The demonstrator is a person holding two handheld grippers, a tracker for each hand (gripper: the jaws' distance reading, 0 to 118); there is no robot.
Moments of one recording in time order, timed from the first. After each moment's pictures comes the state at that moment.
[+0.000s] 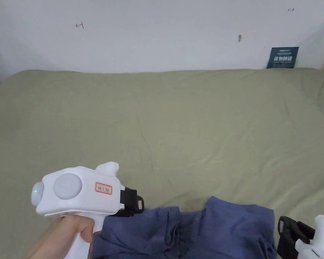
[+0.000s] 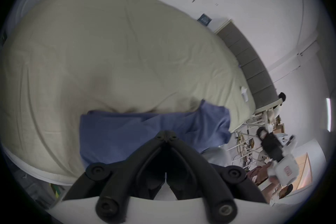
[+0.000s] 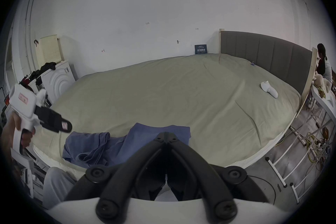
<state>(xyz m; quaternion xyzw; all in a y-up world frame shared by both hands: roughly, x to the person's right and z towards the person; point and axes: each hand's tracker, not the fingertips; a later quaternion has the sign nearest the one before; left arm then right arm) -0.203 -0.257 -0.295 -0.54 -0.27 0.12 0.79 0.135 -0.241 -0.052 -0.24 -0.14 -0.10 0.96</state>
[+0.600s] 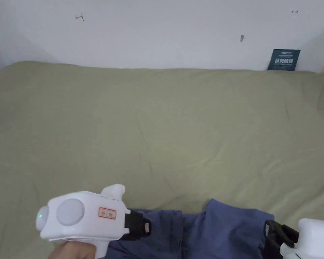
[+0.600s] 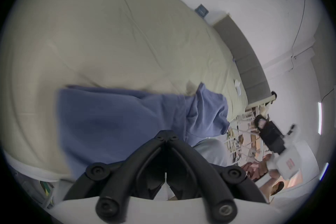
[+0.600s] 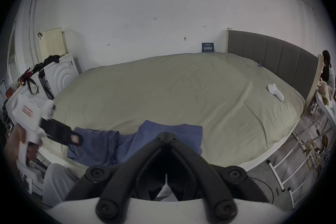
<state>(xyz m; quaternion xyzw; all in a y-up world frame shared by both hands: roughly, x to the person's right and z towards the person) -0.208 -0.282 -0.274 -0.54 -0.31 0.16 0.76 0.116 -0.243 -0.070 -0.26 -0.12 -0.08 0.96</state>
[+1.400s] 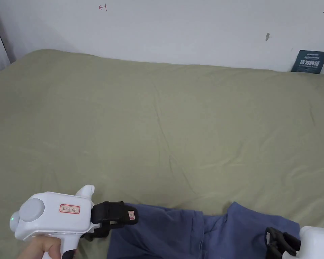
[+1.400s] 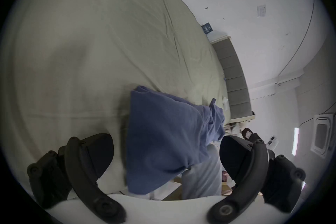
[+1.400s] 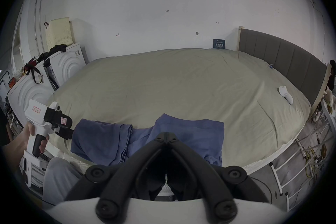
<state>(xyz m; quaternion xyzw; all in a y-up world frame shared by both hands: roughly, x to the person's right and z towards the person) -0.301 -0.368 -0.320 -0.55 -0.34 0.30 0.70 0.083 -0.253 -0.090 -0.28 -0.08 -0.07 0.95</state>
